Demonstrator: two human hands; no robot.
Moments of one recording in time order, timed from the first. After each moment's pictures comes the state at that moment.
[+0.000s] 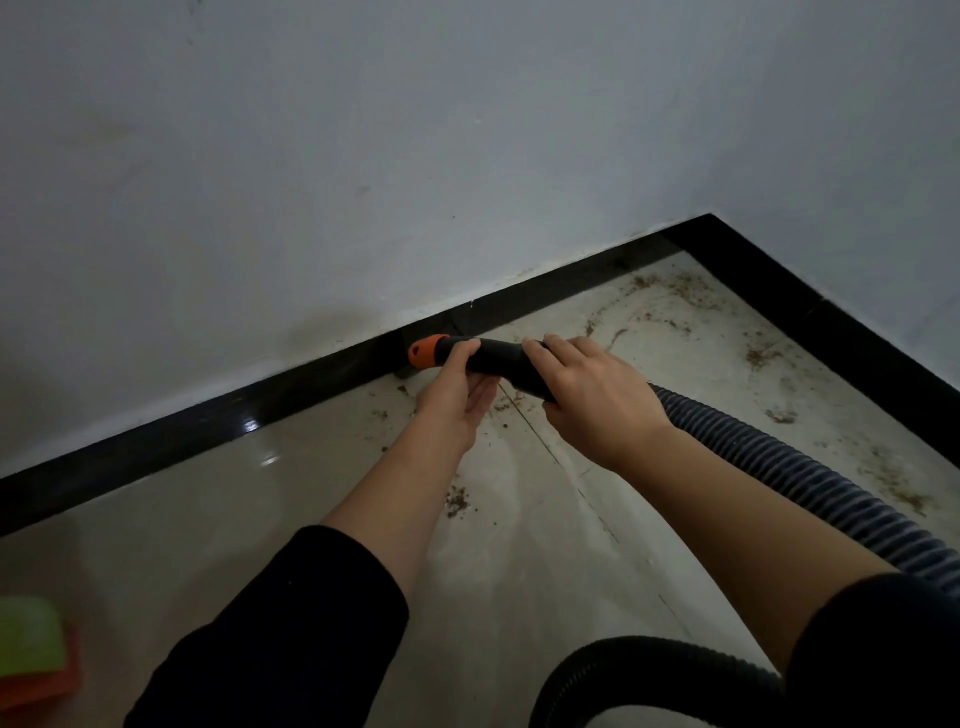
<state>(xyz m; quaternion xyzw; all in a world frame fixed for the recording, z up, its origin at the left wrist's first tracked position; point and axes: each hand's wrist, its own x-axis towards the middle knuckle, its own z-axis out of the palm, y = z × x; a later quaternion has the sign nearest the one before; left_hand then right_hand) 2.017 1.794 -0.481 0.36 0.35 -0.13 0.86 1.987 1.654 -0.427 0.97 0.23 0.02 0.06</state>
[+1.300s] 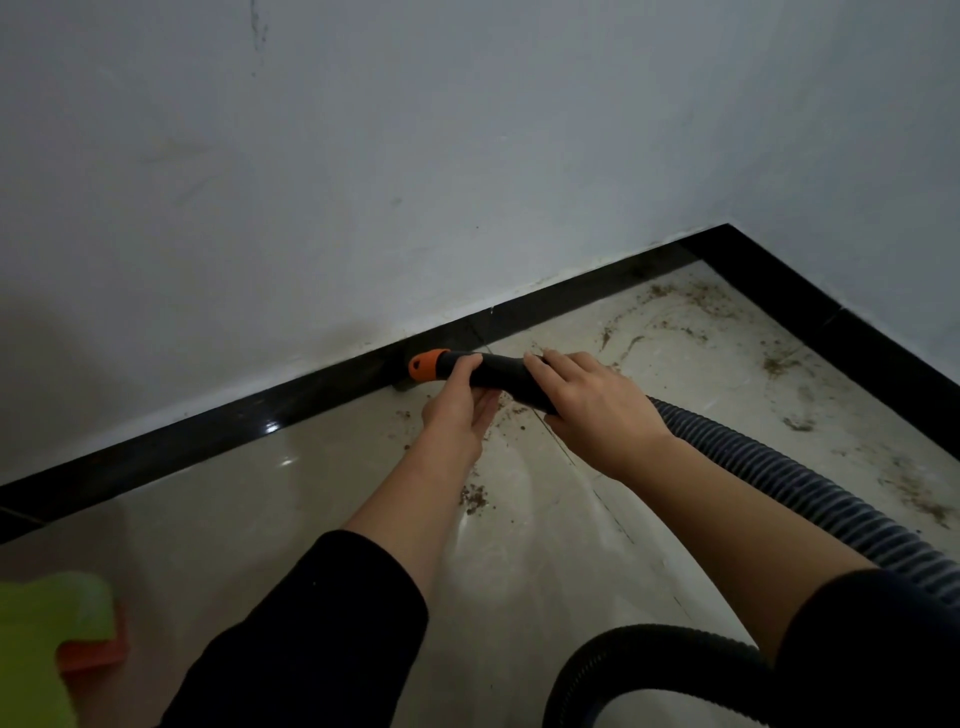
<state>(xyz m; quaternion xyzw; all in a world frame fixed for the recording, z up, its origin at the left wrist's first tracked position) 1.996 1.807 -0.475 0.35 0.37 -0.10 0.85 1.975 1.666 -0.426 0.96 0.26 0.01 0.06</state>
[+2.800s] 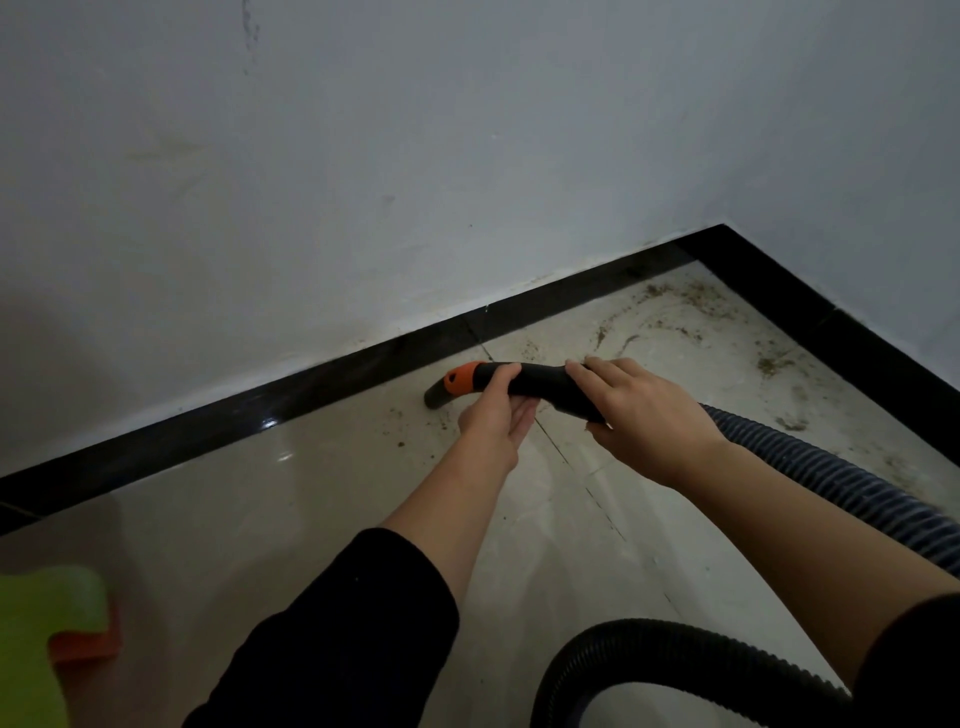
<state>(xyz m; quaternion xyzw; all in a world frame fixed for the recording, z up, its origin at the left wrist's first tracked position) 1.988 1.764 -0.473 0.34 0.37 -0.15 0.85 1.963 1.622 -0.410 0.96 0.26 -0.01 0.07</state>
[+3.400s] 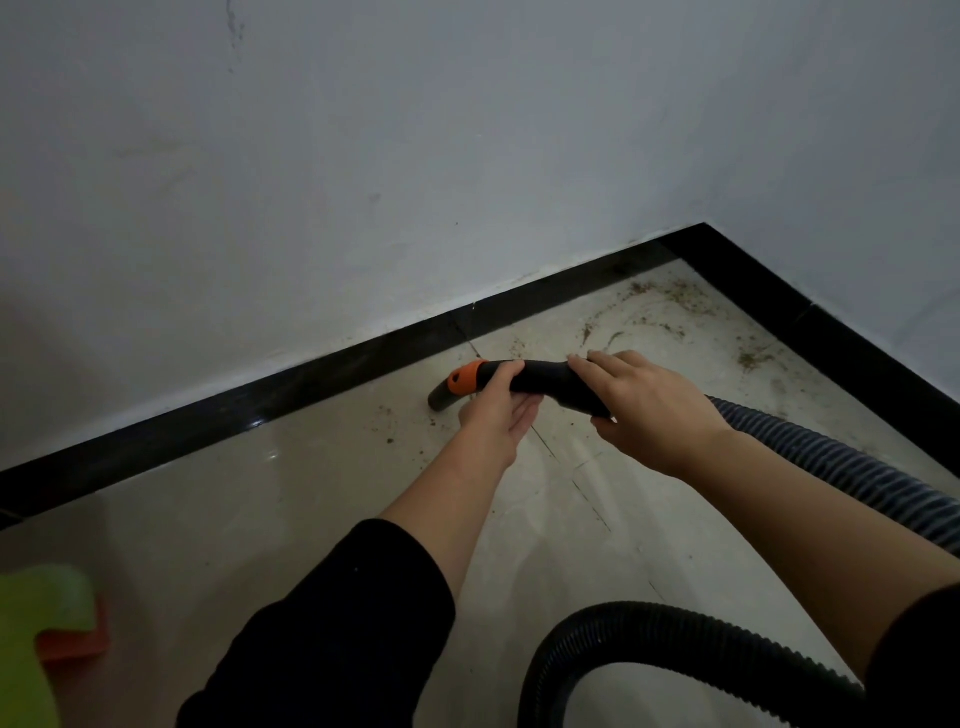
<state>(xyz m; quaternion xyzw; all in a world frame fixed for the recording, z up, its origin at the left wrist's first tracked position) 1.984 1.754 -0.473 0.35 0.34 -0.17 0.85 1.957 1.608 -0.402 0.97 0.25 0.00 0.08</state>
